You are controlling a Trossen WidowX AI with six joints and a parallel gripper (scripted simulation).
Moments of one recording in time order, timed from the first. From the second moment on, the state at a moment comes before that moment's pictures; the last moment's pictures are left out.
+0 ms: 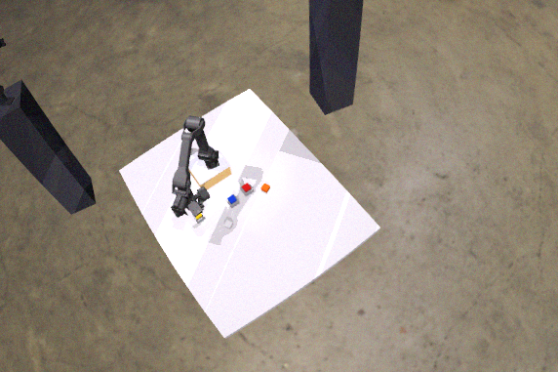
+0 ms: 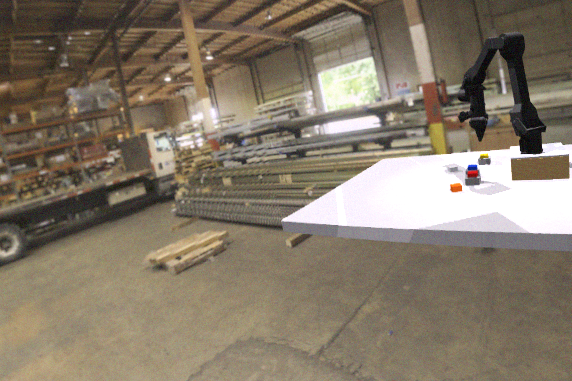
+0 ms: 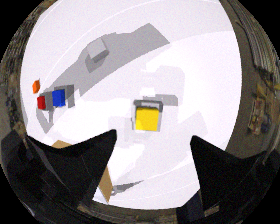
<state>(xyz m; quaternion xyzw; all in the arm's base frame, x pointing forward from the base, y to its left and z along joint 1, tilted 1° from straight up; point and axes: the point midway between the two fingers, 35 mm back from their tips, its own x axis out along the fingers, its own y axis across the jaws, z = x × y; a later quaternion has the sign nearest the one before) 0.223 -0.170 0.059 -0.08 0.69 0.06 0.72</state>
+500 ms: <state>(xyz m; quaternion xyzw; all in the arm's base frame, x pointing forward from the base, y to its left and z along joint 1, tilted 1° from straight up) 0.217 -0.165 0.025 -0.07 0.70 0.07 0.71</state>
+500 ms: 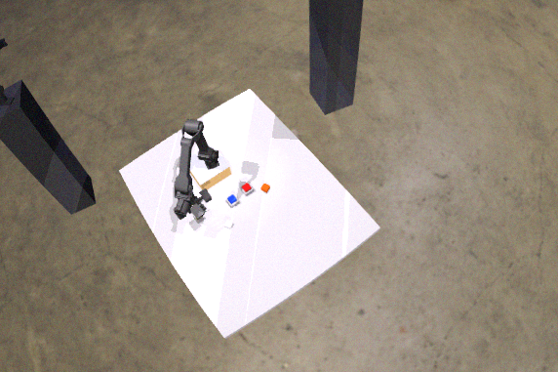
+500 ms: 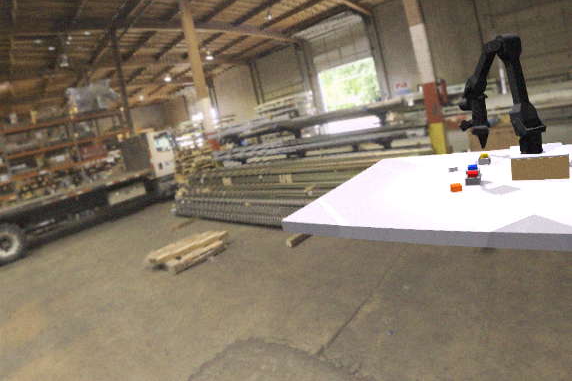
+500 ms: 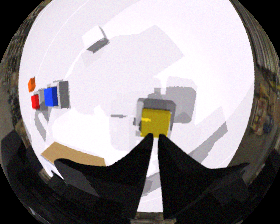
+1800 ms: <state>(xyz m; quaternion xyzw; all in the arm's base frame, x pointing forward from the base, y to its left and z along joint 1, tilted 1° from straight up) 0.219 -0.166 -0.009 -0.07 0.69 0.07 0.71</state>
